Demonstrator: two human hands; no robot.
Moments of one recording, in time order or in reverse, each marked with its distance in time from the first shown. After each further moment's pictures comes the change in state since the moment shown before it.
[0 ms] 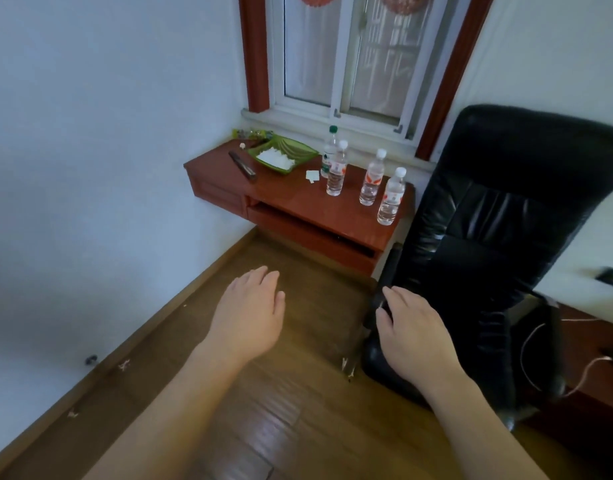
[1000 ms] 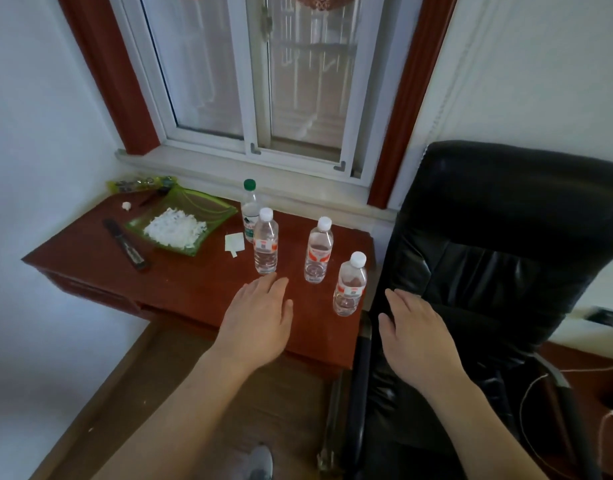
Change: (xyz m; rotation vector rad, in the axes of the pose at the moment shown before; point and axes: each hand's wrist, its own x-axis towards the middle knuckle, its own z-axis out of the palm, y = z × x) left_hand 0.456 0.093 0.071 -0.033 -0.058 0.311; right_hand 0.395 0.109 -0.016 0.000 0.045 0.200
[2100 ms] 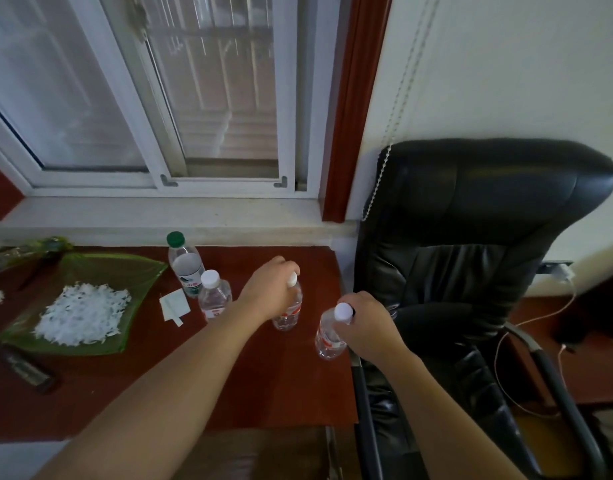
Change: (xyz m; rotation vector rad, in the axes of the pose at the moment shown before) left_hand 0.263 -0.013 0.068 -0.158 -0.263 0.317; right_hand 0.165 -0.010 0.060 0.303 -0.061 0.265
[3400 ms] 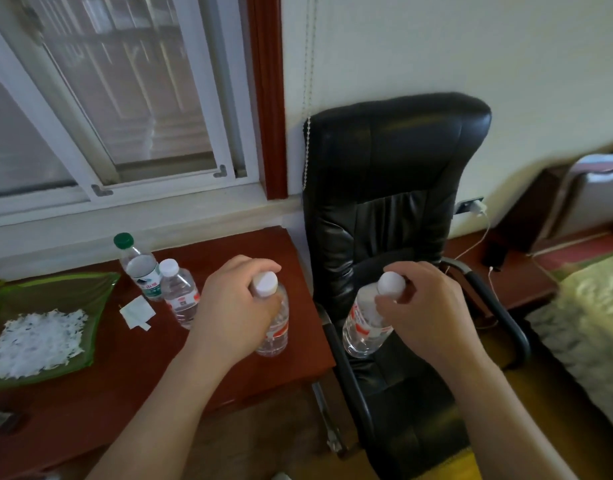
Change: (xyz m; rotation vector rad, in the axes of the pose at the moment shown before) left_hand -0.160 0.082 -0.058 -0.311 0.228 0.179; right_hand -0.190 -0.011 -0.082 0.112 0.526 0.156
